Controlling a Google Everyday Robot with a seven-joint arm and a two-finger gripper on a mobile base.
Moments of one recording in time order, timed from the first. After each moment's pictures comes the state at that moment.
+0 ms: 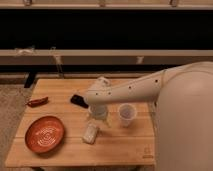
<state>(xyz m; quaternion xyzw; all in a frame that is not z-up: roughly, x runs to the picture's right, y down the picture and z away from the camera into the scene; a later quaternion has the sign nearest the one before) -0.042 0.186 0.776 -0.27 -0.23 -0.56 0.75</state>
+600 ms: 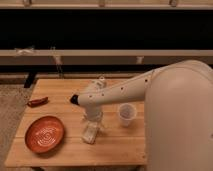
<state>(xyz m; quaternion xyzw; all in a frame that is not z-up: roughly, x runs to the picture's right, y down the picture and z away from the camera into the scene) -0.067 0.199 0.783 -0.27 -0.23 -0.57 0.74</state>
